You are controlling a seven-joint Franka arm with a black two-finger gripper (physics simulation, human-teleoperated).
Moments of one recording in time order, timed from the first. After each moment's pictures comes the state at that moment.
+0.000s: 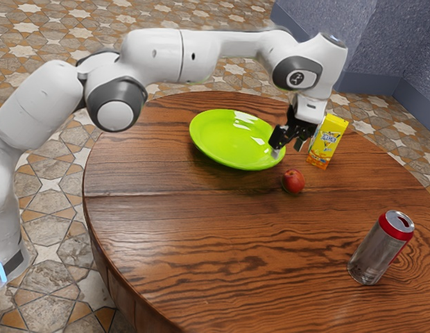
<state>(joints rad) -0.03 0.61 0.03 -0.95 0.02 1.56 1.18</state>
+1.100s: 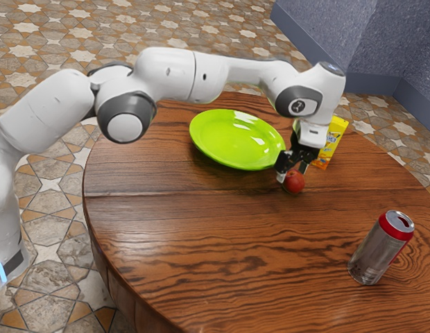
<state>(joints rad) -0.02 0.72 0.00 -0.95 -0.03 1.69 1.17</state>
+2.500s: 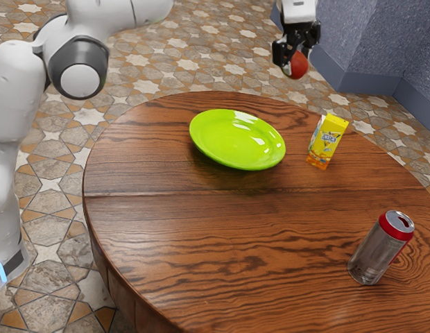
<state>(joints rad) -0.01 0.31 0.11 -0.95 0.00 1.67 1.19</state>
